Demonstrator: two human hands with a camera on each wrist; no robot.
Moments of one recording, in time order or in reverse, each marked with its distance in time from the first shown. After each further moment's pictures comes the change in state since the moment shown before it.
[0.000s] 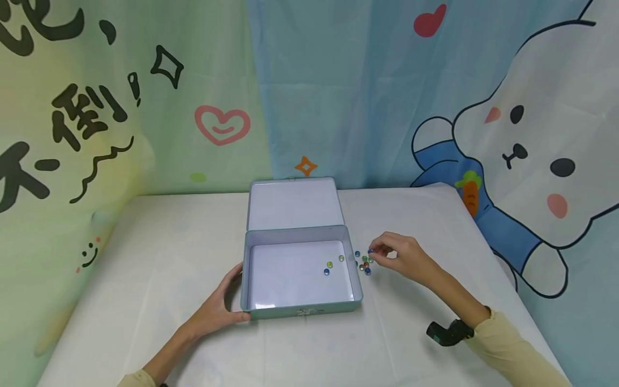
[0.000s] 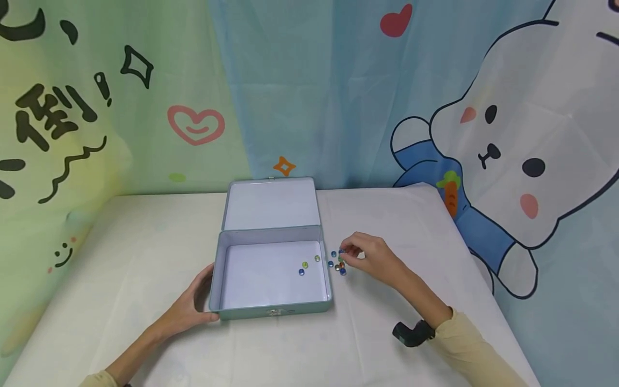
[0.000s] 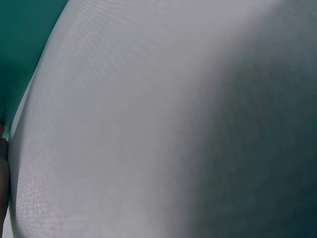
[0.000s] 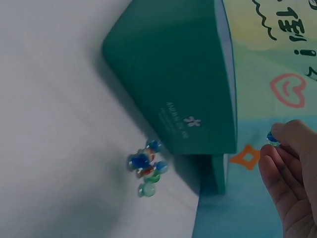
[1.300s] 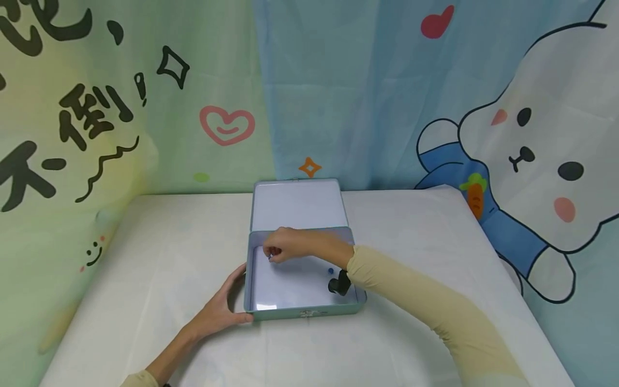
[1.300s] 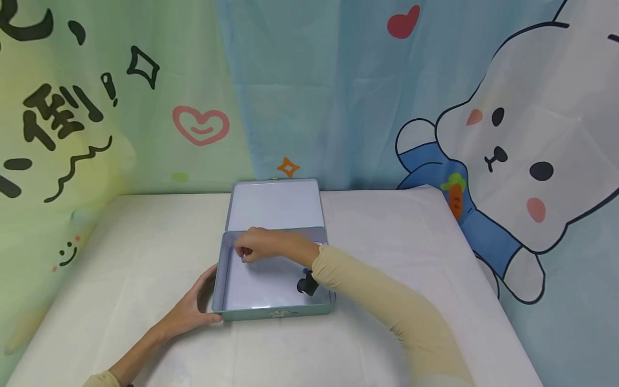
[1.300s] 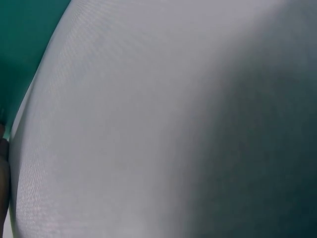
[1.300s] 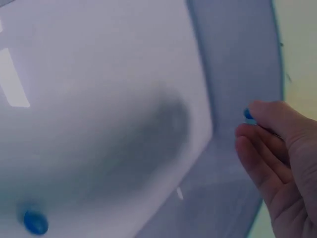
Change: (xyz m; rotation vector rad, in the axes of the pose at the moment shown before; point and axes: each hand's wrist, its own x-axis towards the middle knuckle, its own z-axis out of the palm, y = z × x) left_hand 0.000 0.003 -0.001 0.013 -0.006 0.004; right_hand 0.180 -0.070 0.130 0.032 -0.776 -0.196
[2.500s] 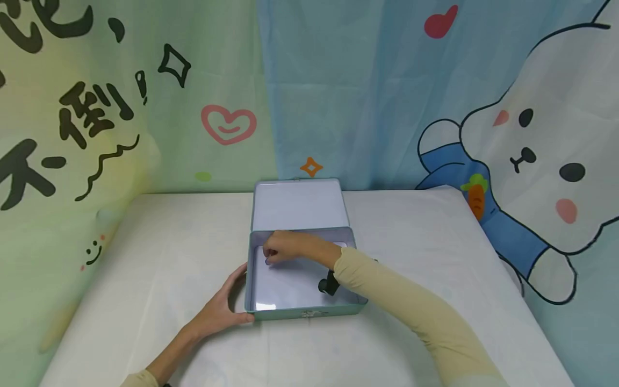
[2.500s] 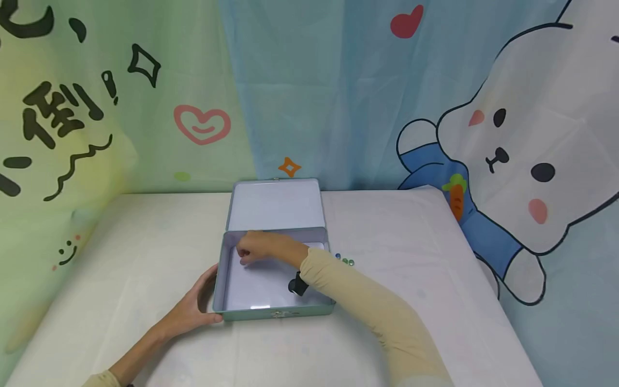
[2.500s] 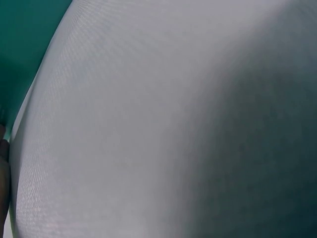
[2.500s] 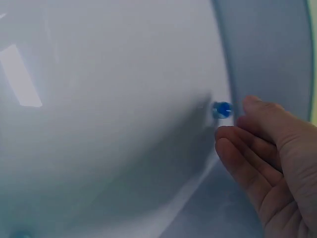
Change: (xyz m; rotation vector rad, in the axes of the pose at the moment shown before) left_hand 0.001 -0.002 0.000 0.028 0.011 -0.003; right_hand 0.021 0.008 0.017 -0.079 -0.031 0.071
